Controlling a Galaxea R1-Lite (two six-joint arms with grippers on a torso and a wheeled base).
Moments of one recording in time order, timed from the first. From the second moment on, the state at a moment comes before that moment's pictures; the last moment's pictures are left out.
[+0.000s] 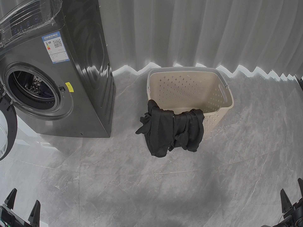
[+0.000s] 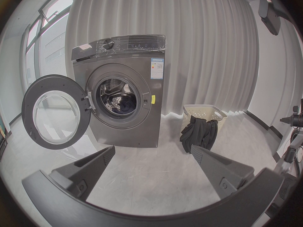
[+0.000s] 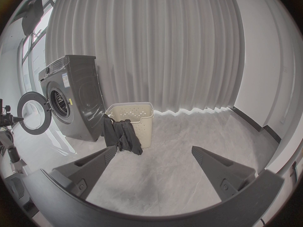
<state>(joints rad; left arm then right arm) 0.00 0.02 -0.02 0.00 0.00 -0.03 -0.01 0.02 -0.02 0.00 0.00 0.01</state>
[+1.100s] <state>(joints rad) 0.00 0.02 -0.02 0.00 0.00 -0.04 -0.01 0.02 -0.02 0.00 0.00 0.01</state>
